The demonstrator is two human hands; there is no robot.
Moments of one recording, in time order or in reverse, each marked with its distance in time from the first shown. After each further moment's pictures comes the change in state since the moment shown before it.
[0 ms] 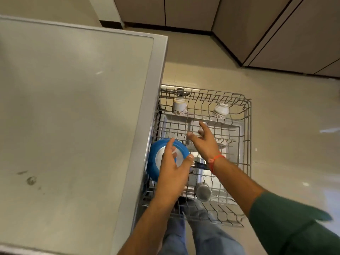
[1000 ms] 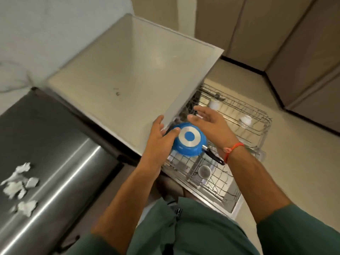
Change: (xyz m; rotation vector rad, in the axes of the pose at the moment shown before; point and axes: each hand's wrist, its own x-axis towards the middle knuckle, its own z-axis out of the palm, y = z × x) left_hand -0.208 -0.016 -0.028 -0.261 0.425 0.206; right_hand -0.218 -0.065 -0.038 -0.171 -0.492 -0.449
